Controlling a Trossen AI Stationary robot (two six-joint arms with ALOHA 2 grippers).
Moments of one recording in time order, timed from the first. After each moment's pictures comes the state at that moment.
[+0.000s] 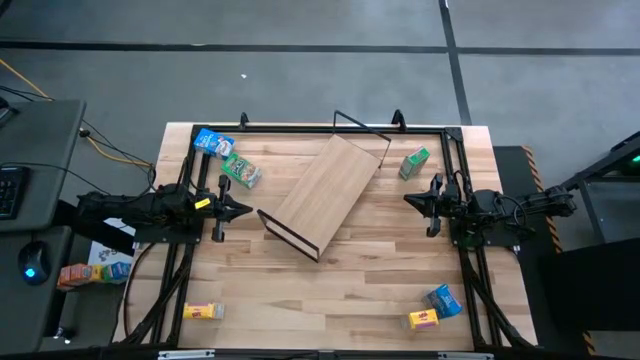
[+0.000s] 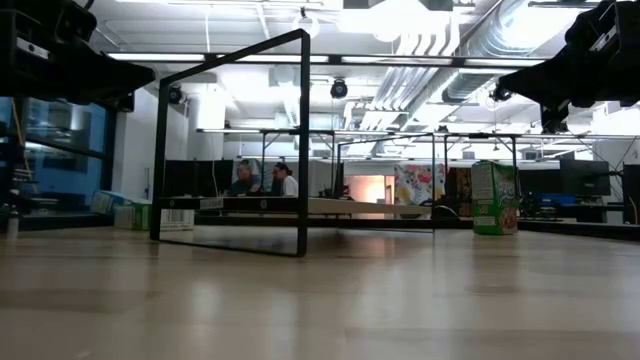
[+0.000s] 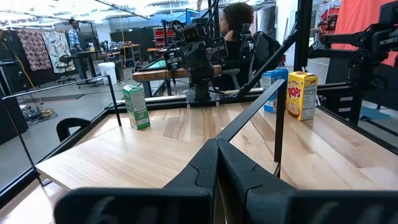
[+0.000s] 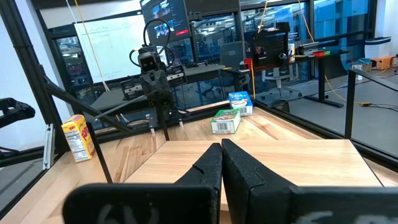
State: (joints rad) left arm -0.05 0.01 0.01 0.01 -0.04 0.11; right arm 0.20 0.01 0.01 0.09 0.41 0.13
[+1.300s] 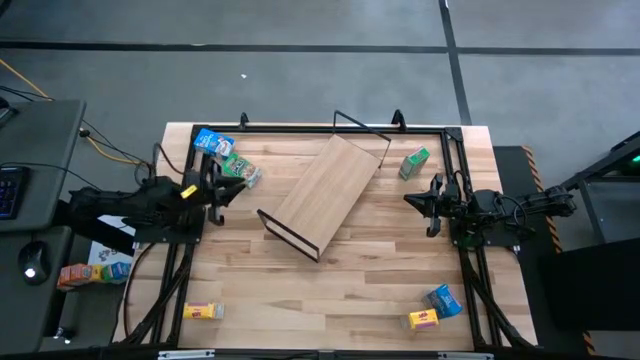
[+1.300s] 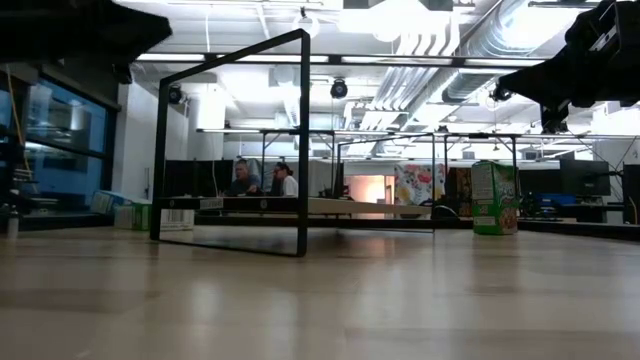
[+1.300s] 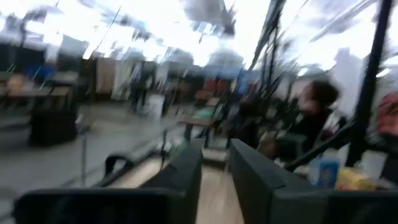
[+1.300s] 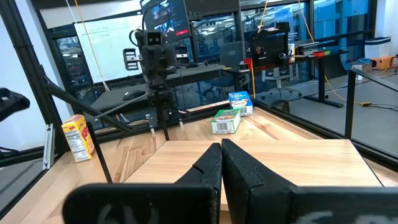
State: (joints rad) left arm -0.04 0.18 0.15 0.23 -0.31 -0.05; right arm 0.20 0.01 0.01 0.09 0.41 0.13
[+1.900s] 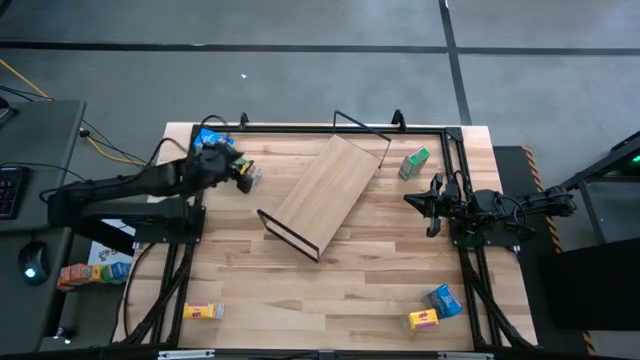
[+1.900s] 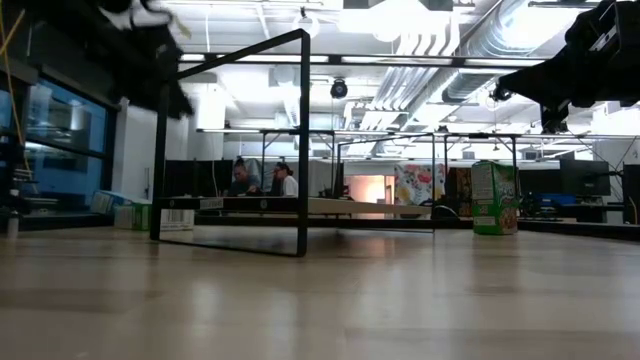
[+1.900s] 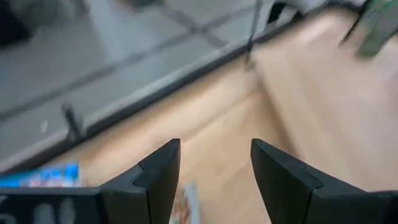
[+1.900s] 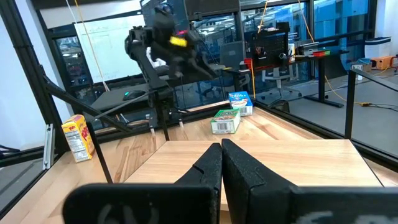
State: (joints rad) left arm 0.32 0.74 0.55 -0.47 -0.48 -0.33; right arm 0.20 0.01 0.01 0.09 0.41 0.13
